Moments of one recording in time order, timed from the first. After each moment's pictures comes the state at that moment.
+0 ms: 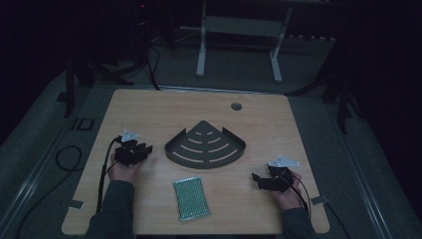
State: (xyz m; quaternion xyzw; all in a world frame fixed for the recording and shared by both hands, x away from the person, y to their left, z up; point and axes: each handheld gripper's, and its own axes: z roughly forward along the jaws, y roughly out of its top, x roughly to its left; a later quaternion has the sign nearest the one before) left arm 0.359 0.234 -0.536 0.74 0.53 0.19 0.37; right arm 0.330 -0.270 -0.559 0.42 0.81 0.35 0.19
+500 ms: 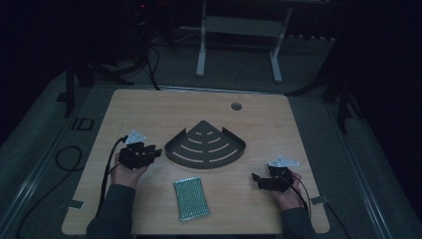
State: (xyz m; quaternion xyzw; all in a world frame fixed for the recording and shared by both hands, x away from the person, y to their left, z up) left arm 0.332 0.204 -0.496 0.78 0.46 0.16 0.41; right arm 0.330 -0.270 -0.559 0.42 0.81 0.35 0.19
